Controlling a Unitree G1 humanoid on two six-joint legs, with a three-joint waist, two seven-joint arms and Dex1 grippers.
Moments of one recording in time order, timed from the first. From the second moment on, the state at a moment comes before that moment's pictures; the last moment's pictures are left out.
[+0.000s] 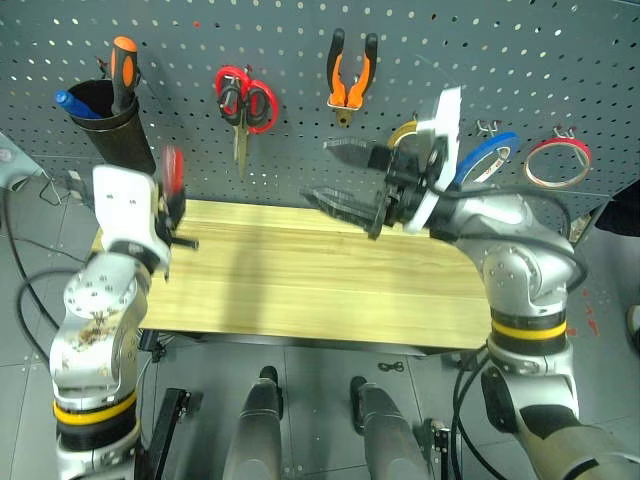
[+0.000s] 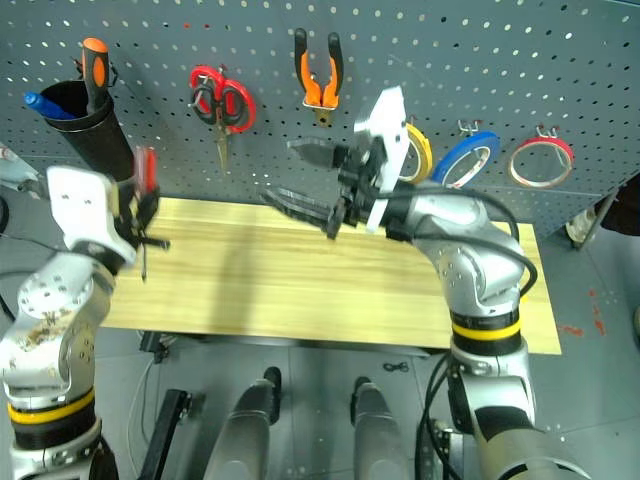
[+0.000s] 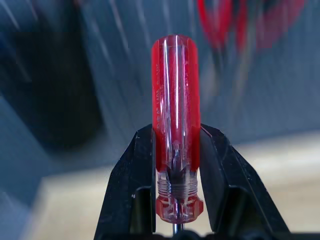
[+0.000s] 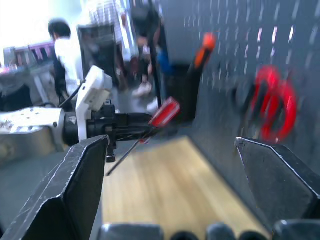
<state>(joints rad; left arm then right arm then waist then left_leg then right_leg) -0.44 0.49 0.29 -0.55 -0.15 0.68 -0.16 -0.87 -0.33 -0.03 -0.24 0.60 0.67 0.79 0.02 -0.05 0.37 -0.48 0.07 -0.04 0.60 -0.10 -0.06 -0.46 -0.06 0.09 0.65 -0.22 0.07</state>
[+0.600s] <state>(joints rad) -1.04 0.57 0.22 0.02 0.00 0.24 -0.07 -0.98 -0.29 -0.05 -0.16 0.61 0.57 0.71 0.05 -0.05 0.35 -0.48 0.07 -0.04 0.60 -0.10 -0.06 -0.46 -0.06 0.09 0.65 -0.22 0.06</state>
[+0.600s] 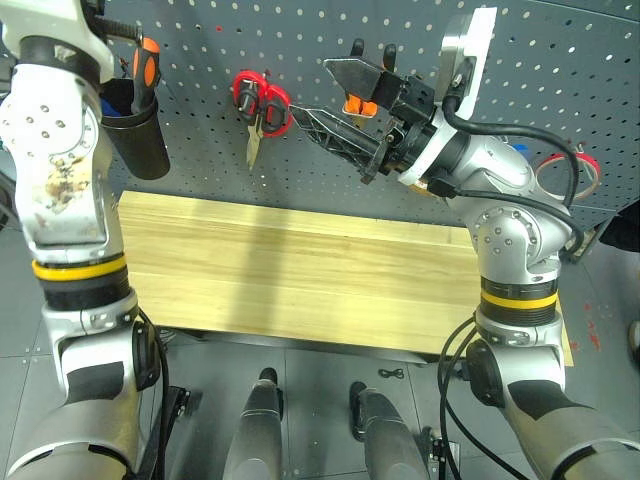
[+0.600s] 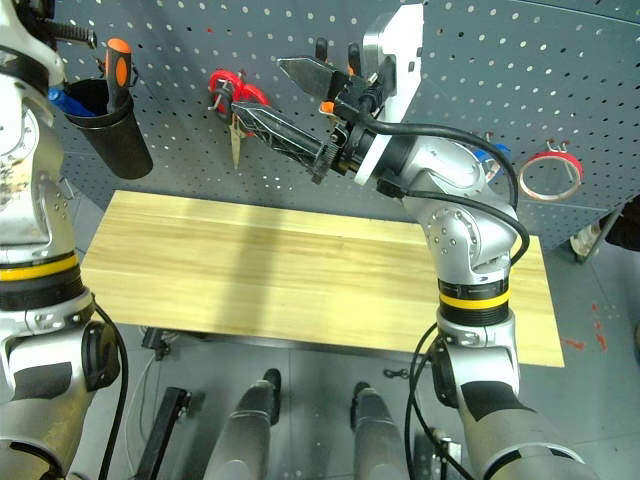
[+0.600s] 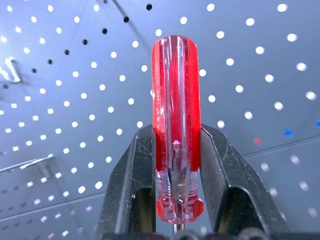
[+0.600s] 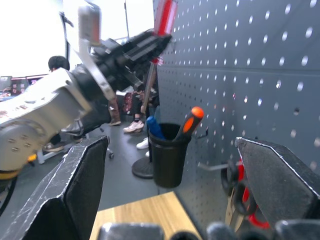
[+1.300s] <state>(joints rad) -1.09 0.51 0.26 0.38 -0.08 0.06 -0.05 -0.93 -0.34 -0.04 -0.17 0.60 0.58 0.67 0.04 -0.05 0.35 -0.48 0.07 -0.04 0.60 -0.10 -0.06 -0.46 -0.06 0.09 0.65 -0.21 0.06</state>
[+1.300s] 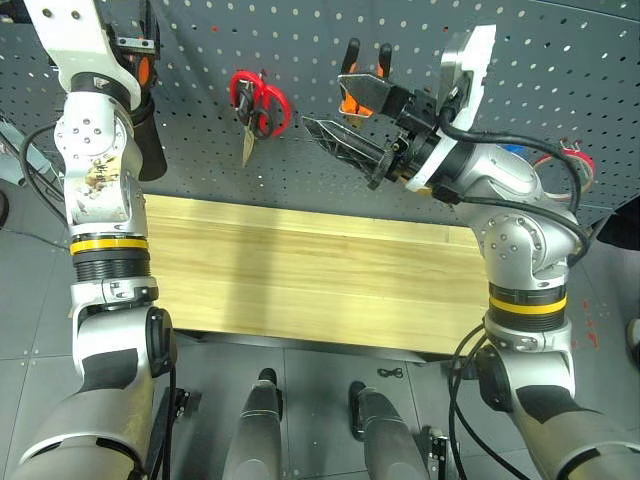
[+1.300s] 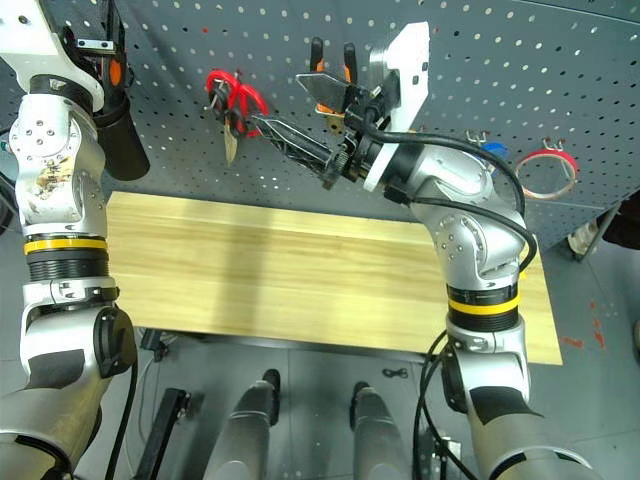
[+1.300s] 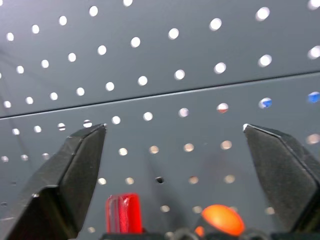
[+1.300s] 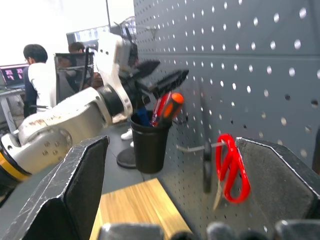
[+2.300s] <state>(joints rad) -0.26 0.51 -0.25 -0.20 -0.35 0.59 -0.53 -0.09 -0.54 0.10 -0.28 0.25 0.56 0.43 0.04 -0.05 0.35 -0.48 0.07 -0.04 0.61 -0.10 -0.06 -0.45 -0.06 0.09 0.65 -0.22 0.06</state>
